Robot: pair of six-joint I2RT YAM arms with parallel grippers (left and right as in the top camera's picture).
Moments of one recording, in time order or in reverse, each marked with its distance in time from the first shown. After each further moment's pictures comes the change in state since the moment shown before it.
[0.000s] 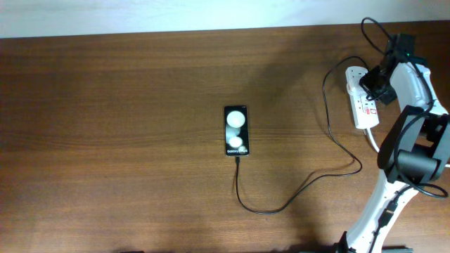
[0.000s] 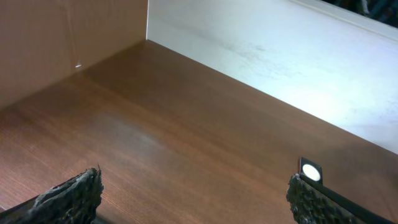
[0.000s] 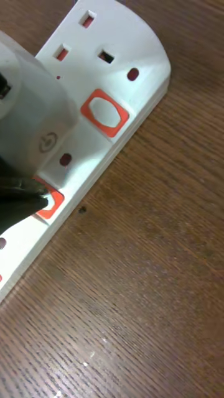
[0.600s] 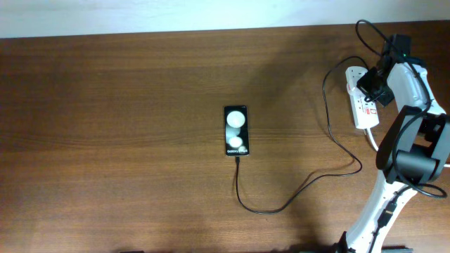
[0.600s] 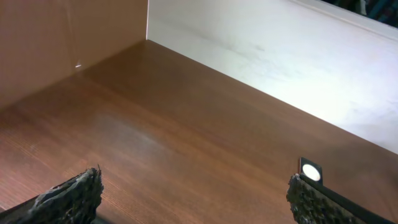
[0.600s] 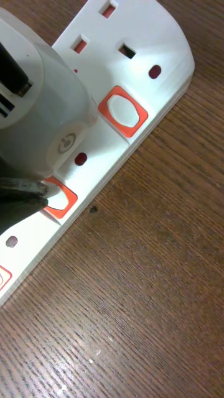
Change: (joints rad) left arm 0.000 0.000 0.000 0.000 0.000 0.000; right arm 0.017 -0.005 -0.019 -0.005 0.022 -0.039
